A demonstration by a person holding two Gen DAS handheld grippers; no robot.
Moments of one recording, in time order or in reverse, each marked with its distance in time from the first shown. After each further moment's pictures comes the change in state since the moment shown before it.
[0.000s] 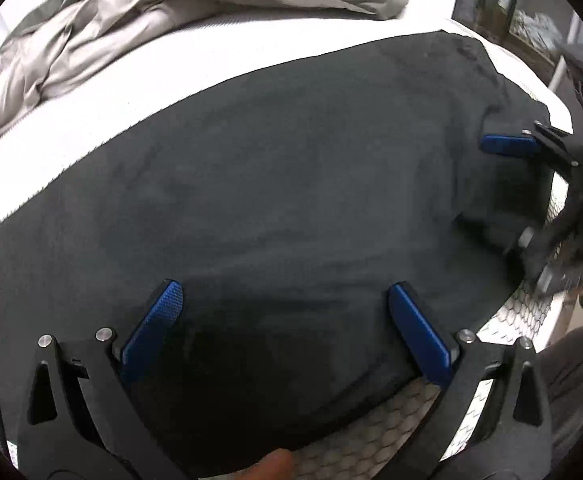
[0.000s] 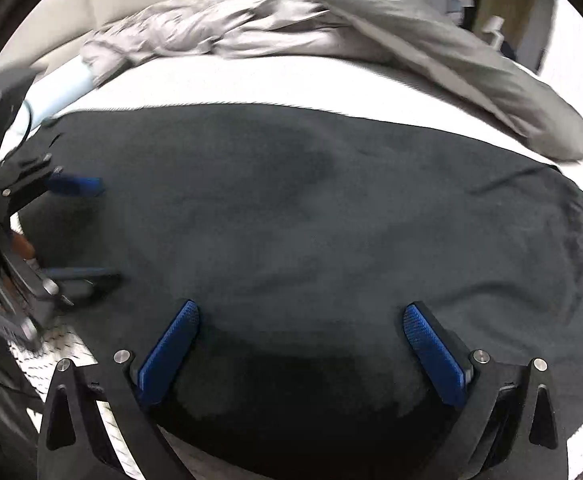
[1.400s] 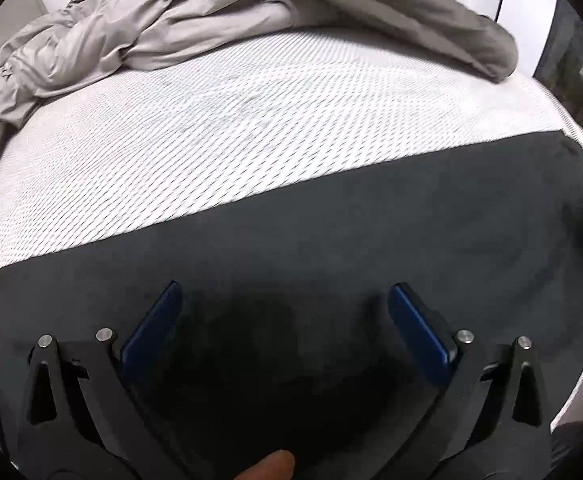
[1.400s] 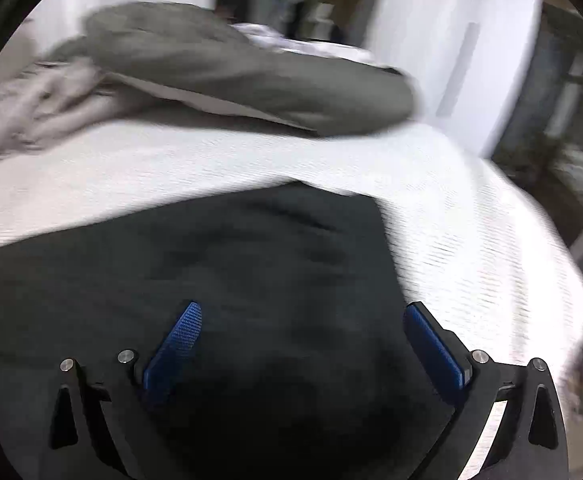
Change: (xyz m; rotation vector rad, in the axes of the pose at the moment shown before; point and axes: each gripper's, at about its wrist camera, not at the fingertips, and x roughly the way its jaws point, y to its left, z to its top) left arm 0.035 0.090 0.105 -0.230 -0.013 0.131; right arm -0.009 -0.122 0.053 0.307 -0.070 -0.380
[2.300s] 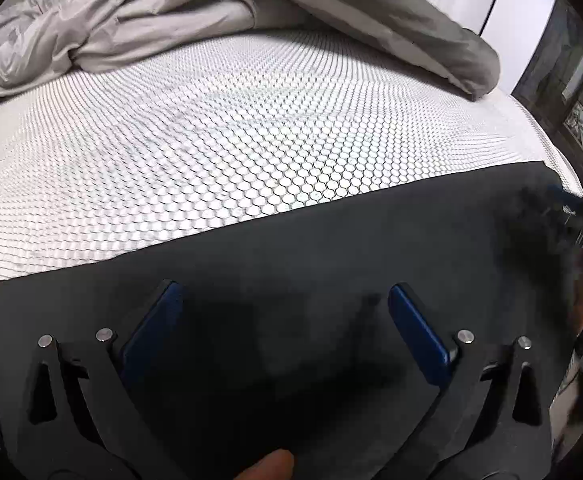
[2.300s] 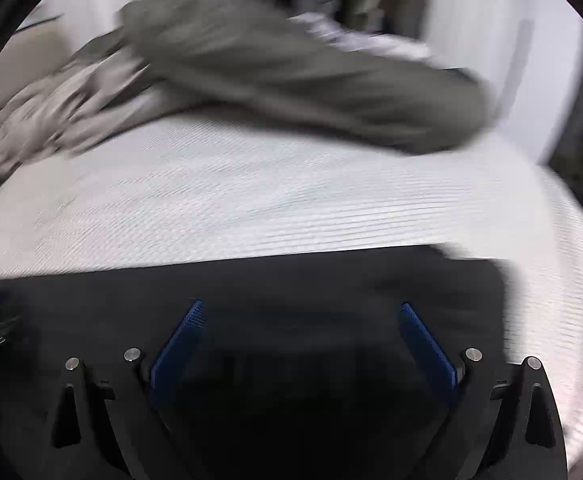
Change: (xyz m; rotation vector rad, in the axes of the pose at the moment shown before) left arm 0.035 -0.020 0.028 -0.050 0.024 -0.120; right arm 0.062 0.084 0.055 -0.059 0.076 0.138
